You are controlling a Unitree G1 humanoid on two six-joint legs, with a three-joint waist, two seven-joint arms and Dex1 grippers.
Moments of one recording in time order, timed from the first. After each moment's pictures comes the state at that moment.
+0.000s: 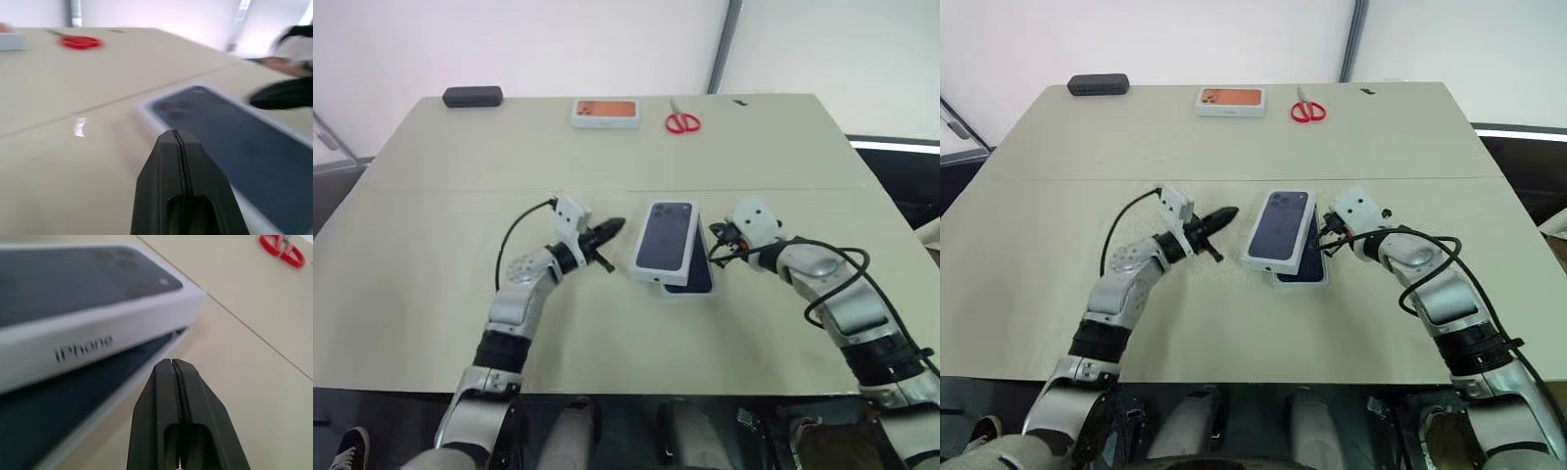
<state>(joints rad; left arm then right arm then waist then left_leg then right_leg) -0.54 0.20 -0.02 0.31 -0.28 0.16 -0.63 -0.44 -0.69 0.20 -0.05 0.23 0.47 0.45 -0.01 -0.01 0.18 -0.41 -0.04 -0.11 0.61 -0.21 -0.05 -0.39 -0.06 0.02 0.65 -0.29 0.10</state>
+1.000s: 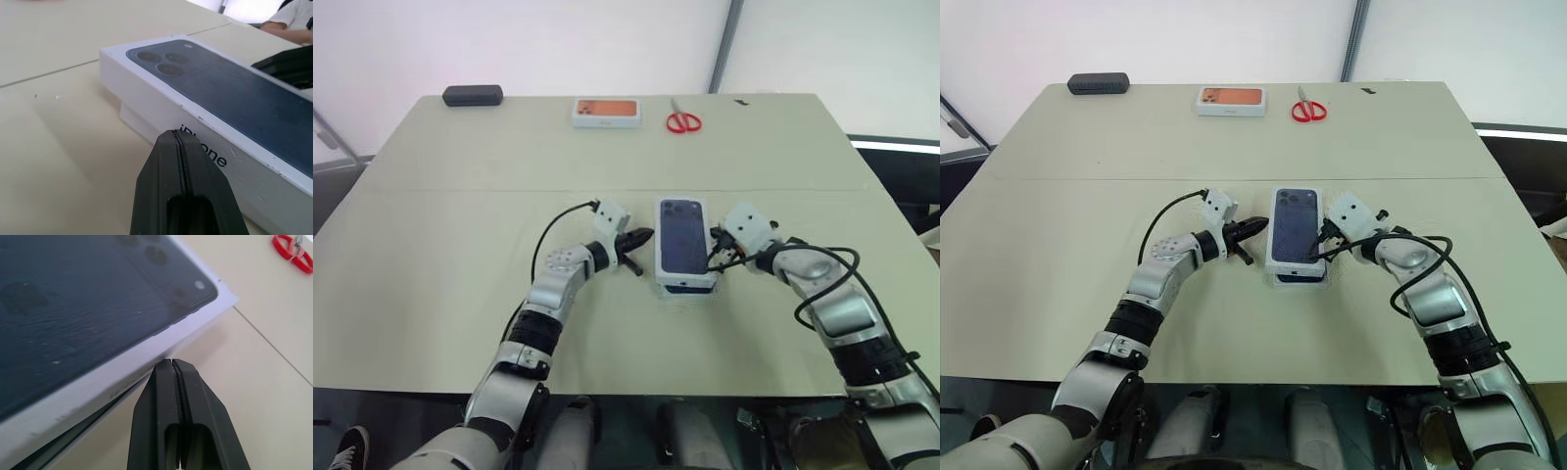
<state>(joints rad) -0.63 0.07 -0.11 0.43 -0.18 0.24 -0.69 -0.42 -0.66 0.15 -0.04 0.04 0.44 0.56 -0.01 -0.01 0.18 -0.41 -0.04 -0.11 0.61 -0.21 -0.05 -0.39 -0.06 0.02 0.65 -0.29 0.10</state>
